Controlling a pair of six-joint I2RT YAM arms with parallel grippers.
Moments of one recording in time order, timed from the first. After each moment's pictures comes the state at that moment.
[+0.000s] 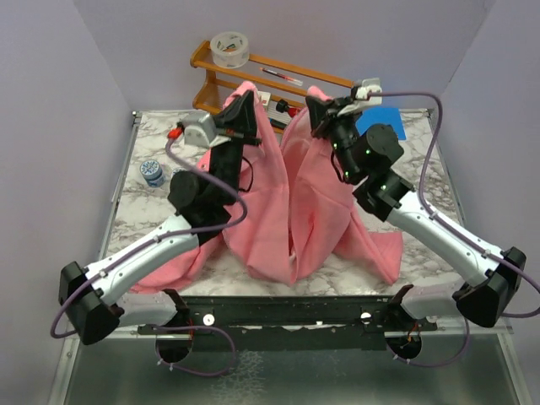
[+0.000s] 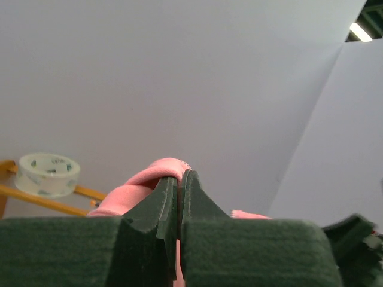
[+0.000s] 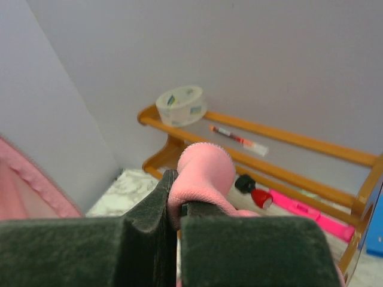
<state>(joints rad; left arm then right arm) -0.89 1.14 1.01 0.95 -0.54 0.02 0.78 1.29 1.24 0.36 0.40 0.09</state>
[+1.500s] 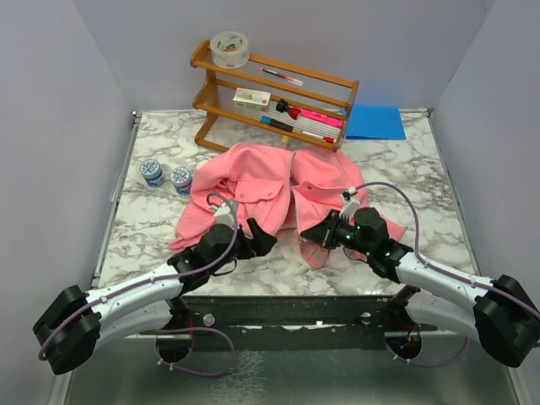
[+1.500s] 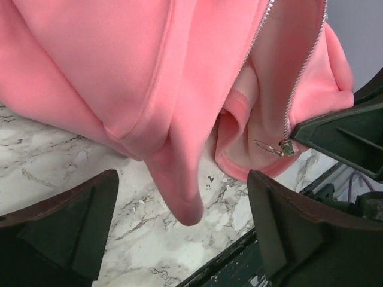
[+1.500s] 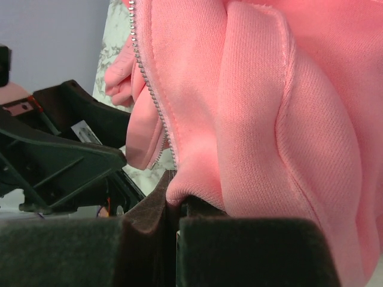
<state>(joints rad) -0.87 0.89 0.24 0.26 -0.15 -0.89 0.67 1.03 0.34 0.33 -0.23 0.84</state>
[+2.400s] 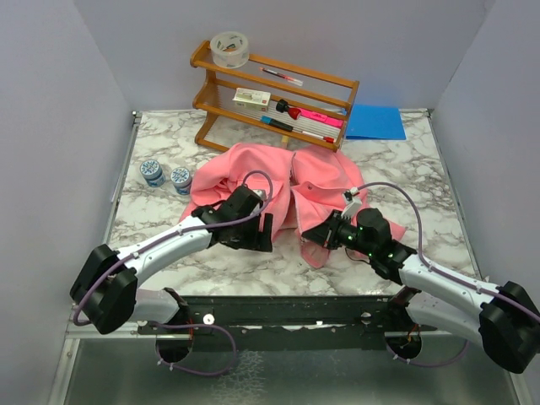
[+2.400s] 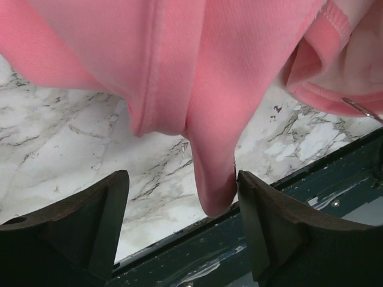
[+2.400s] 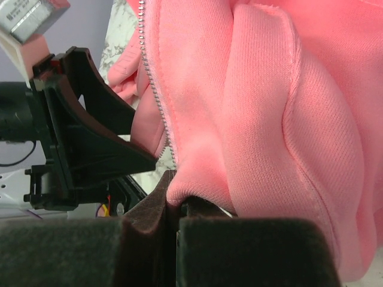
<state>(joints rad) -0.77 1.30 0.82 -0.55 0.12 -0.56 0.67 0.98 0.34 0.29 -0.23 0.82</state>
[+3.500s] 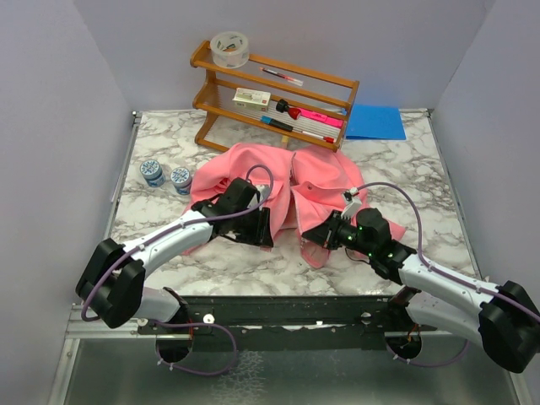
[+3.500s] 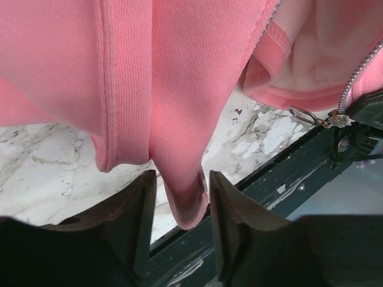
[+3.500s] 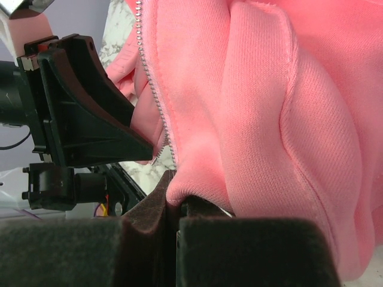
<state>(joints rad) -0.68 1.35 0.85 -0.47 0.33 -0.51 0.67 0.98 0.34 0.28 -0.23 0.82</state>
